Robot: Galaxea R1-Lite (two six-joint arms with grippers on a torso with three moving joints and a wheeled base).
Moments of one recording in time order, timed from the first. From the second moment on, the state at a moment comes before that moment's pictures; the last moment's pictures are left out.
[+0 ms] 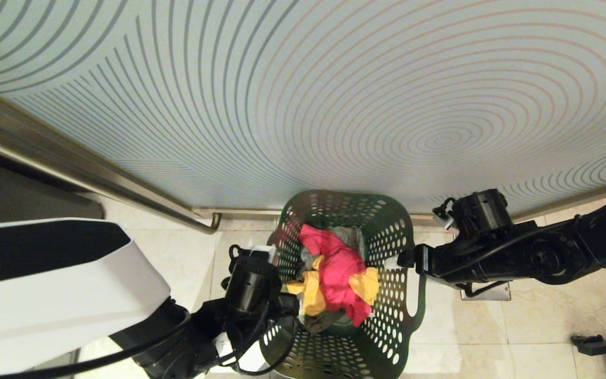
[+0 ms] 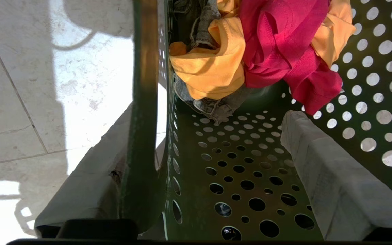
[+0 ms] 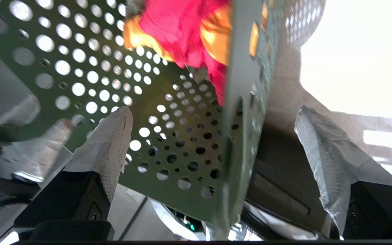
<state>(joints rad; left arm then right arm) -0.74 2.10 -0.69 -0.85 0.32 -0.28 0.27 1.94 -0.99 -0.18 0.30 0.50</state>
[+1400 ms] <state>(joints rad) -0.74 2.12 -0.71 -0.85 0.32 -0.28 0.42 1.93 -1.04 -0.18 0.31 0.57</state>
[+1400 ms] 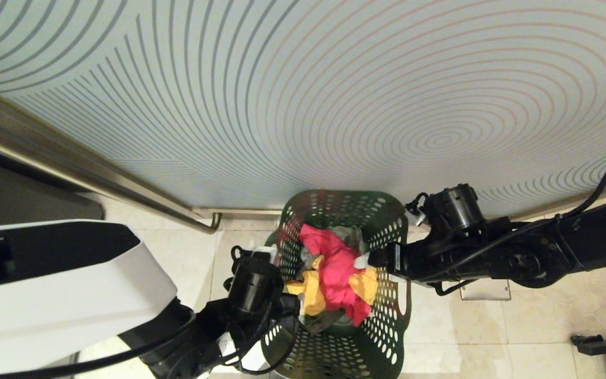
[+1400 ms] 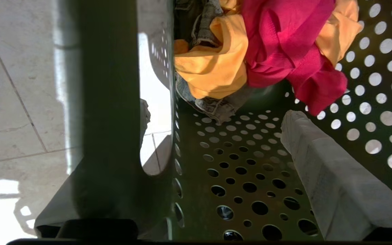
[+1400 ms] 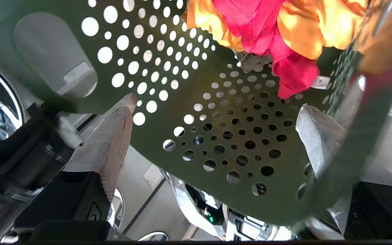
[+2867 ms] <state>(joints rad) -0.73 2.15 -0.83 -0.91 0.31 -0.30 0.44 1.97 -1.02 -0.17 0.30 0.56</state>
